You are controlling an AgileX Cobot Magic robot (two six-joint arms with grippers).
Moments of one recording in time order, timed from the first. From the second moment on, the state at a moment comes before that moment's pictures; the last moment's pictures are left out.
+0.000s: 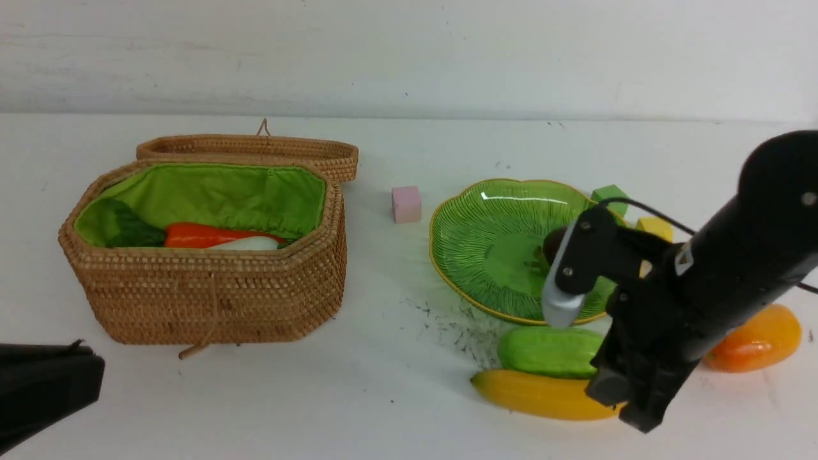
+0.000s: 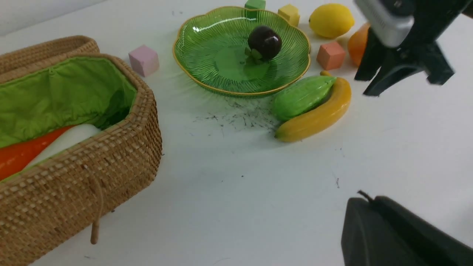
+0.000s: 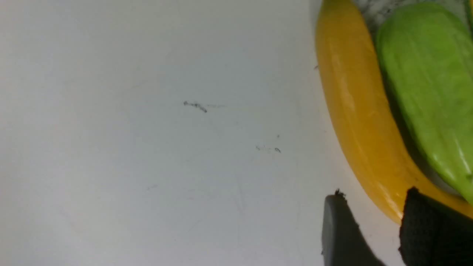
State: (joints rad) right arm 0.43 1.54 -1.09 0.24 0.93 -0.84; left arm -0.55 0.53 -0.85 -0.22 0.83 0.12
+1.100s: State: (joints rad) right arm 0.43 1.78 -1.09 0.14 0.75 -0.92; left arm -0.55 0.53 -0.85 -0.27 0.80 0.16
